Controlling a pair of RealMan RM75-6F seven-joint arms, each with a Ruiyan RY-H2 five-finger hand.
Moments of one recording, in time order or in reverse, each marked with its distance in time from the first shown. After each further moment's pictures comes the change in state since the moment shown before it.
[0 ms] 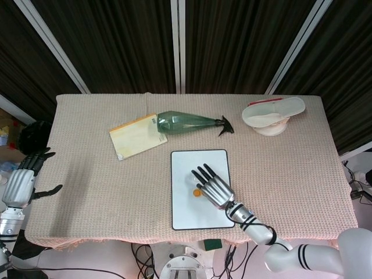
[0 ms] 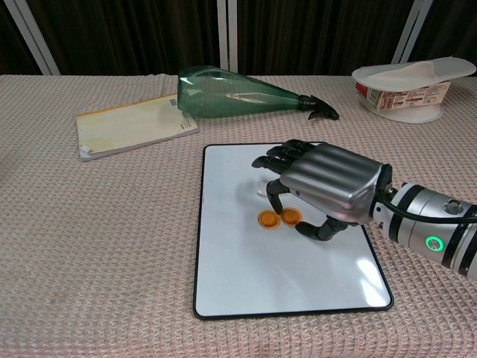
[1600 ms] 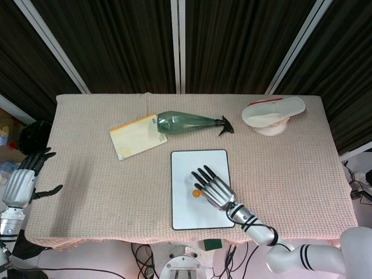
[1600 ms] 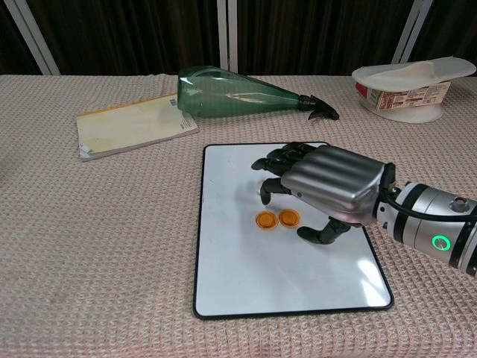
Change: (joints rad) left arm -0.001 0.002 0.002 -0.006 0.003 0.000 0.007; right arm 0.010 0.028 -0.014 -0.039 0.010 0.014 0.004
